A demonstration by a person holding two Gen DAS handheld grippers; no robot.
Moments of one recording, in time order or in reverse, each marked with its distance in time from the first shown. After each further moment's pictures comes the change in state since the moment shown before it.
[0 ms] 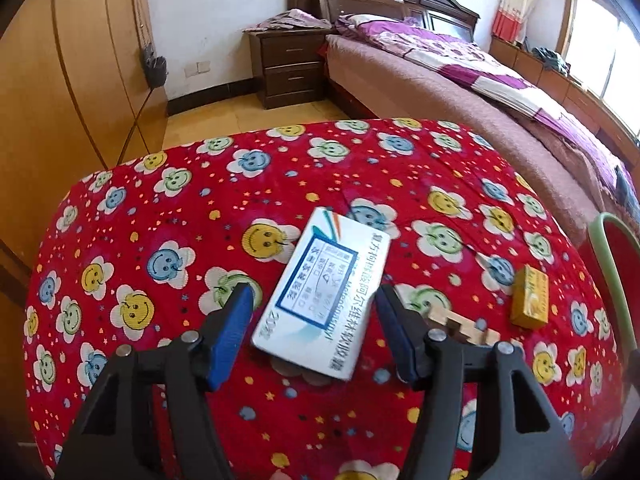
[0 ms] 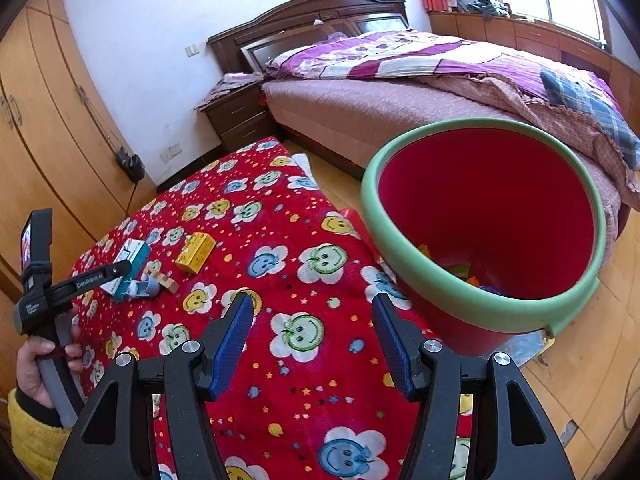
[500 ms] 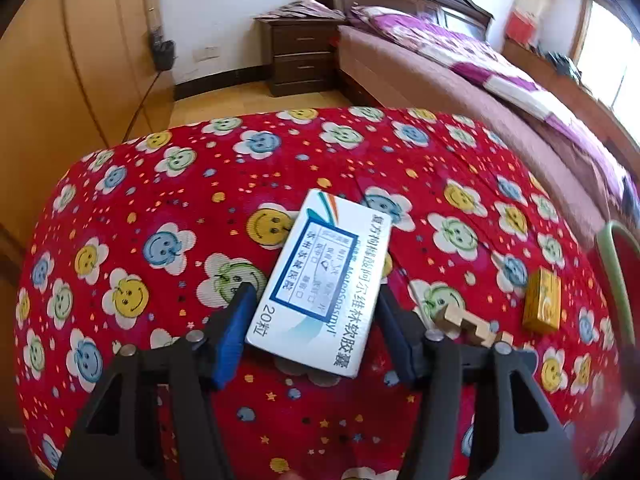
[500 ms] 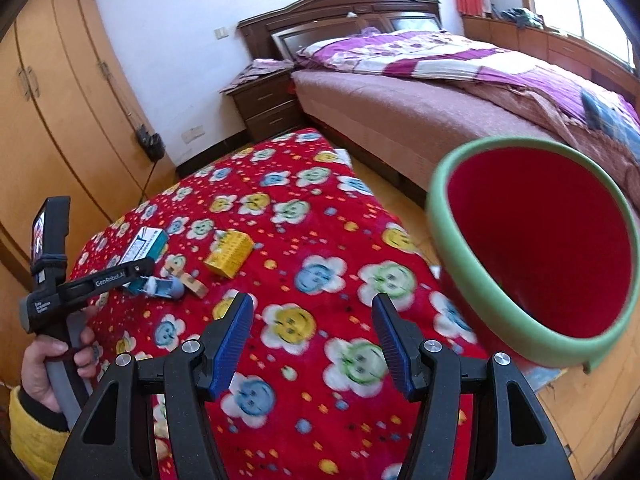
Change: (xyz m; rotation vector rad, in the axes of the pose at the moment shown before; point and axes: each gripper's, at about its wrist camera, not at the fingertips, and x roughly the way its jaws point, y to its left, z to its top) left arm 0.010 0.003 -0.005 -0.057 0.034 0.009; right arm 0.027 0.039 0.016 -0.095 0.032 0.055
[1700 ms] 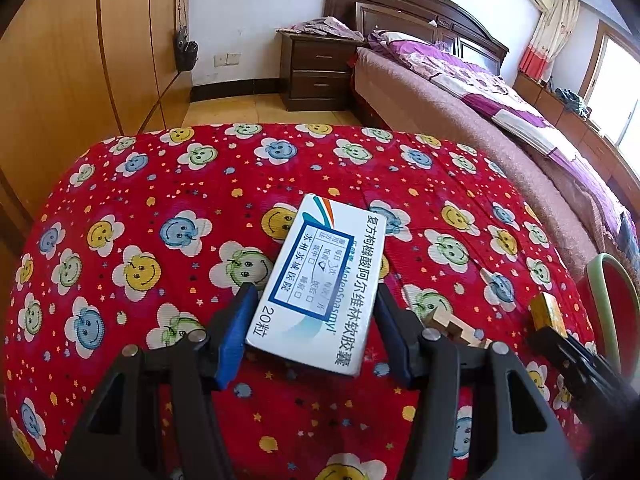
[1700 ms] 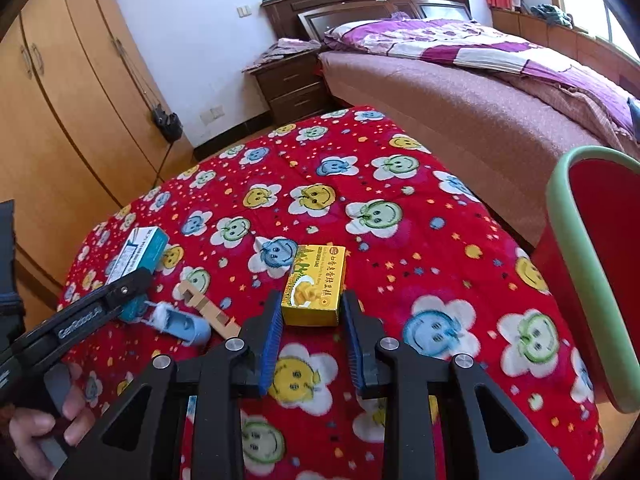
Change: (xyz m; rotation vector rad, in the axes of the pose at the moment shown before) left arm -0.019 0.008 -0.013 -0.087 -0.074 -0.005; right arm 0.068 0.042 0.015 -0.033 0.051 0.063
